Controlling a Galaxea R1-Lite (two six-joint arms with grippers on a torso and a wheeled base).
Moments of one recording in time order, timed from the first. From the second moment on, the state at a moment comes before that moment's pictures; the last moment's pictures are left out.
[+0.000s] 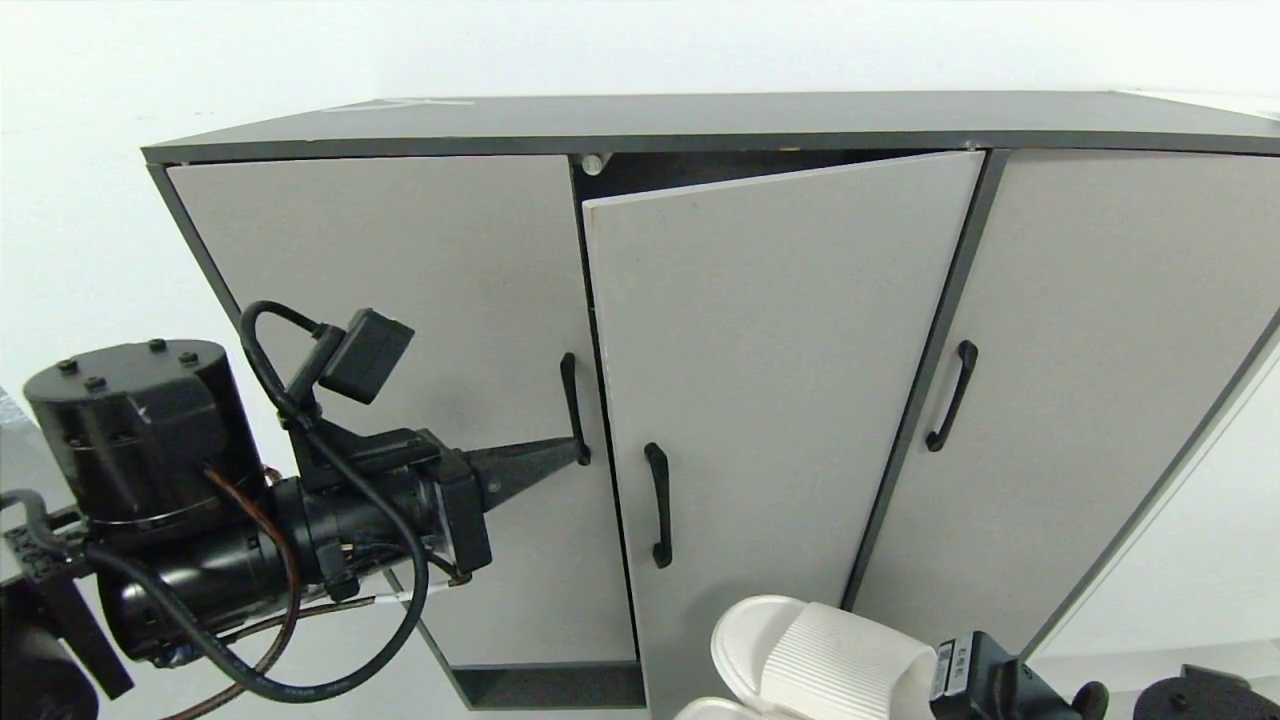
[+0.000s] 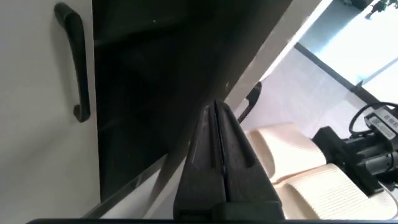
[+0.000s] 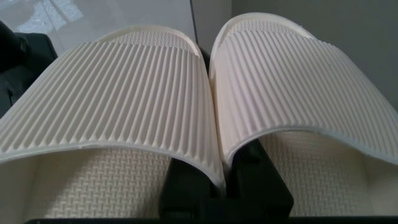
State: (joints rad) left arm -0.45 1.45 -0.52 -0.83 -0.45 -0.22; right arm 0.99 1.74 -0.05 -1.42 0.03 0.05
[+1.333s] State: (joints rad) left arm -0.57 1.69 -0.74 -0.84 -0.36 -0.33; right arm 1.03 1.74 0.00 -1.43 0.12 0.01
